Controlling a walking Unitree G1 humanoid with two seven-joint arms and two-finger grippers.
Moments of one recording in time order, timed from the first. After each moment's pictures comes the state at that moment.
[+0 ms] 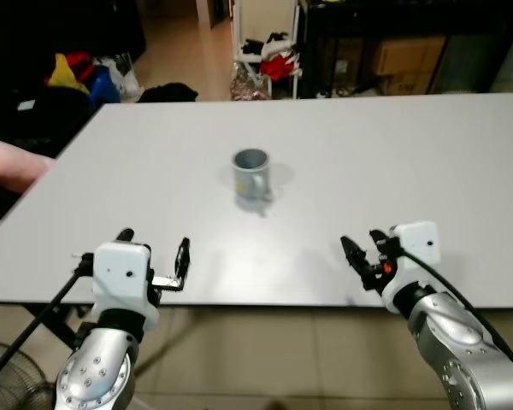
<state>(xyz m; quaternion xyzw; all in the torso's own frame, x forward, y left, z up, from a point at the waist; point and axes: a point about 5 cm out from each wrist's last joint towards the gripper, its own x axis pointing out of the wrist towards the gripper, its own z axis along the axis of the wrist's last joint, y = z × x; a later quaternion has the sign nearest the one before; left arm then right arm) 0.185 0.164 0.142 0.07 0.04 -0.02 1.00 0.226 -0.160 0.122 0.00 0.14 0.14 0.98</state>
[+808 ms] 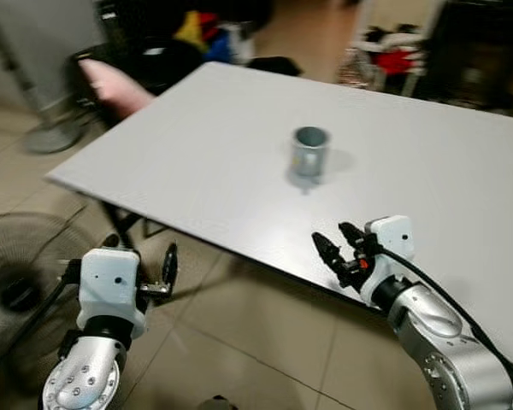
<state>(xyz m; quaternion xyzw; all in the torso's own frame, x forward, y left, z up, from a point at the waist) 0.179 0.175 0.143 0.09 0.05 0.01 0.99 0.233 -0.137 0.128 0.01 0.10 0.21 0.97</state>
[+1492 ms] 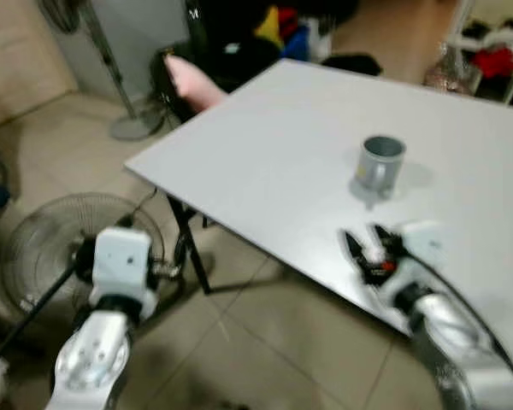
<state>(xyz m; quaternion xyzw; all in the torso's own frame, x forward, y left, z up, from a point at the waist) 0.200 0.169 0.142 0.10 0.04 -0.03 0.99 0.225 -0.157 0.126 0.01 0.09 0.14 0.99</state>
